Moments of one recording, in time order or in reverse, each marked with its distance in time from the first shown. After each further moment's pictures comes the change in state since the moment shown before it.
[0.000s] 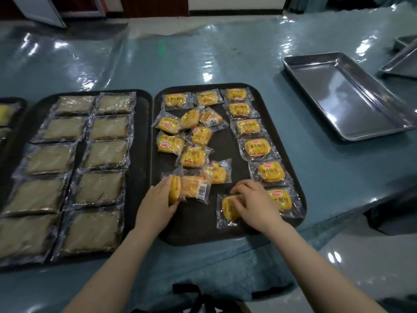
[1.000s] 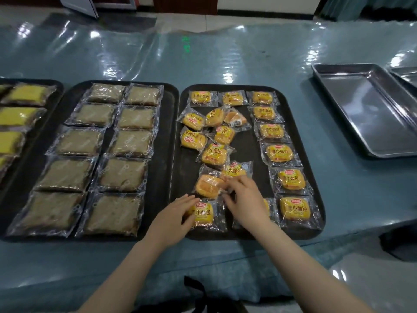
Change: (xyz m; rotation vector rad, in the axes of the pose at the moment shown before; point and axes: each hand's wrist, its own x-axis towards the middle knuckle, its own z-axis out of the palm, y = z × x) left_hand -0.048 -0.010 -0.003 -0.222 -0.089 0.204; right_hand 0.024 -0.054 0.030 0.111 0.137 -0.115
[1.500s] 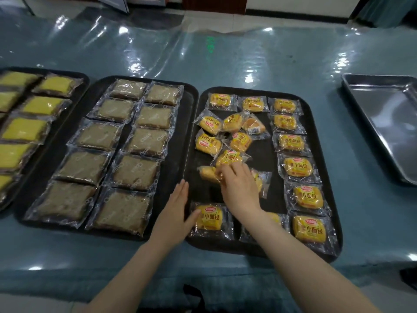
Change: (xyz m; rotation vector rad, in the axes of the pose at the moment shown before) left_hand 0.004 0.002 -0.004 -0.037 0.180 -0.233; right_hand 0.058 -0.032 0.009 -0.155 0.068 -0.214
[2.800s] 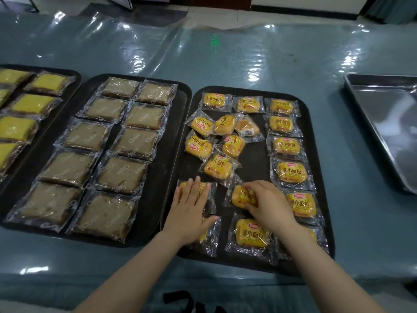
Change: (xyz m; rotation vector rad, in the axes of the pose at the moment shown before) left_hand 0.043 0.024 0.052 0.541 -0.134 0.089; right_hand -0.026 0.102 -0.027 -0.027 -0.308 0.115
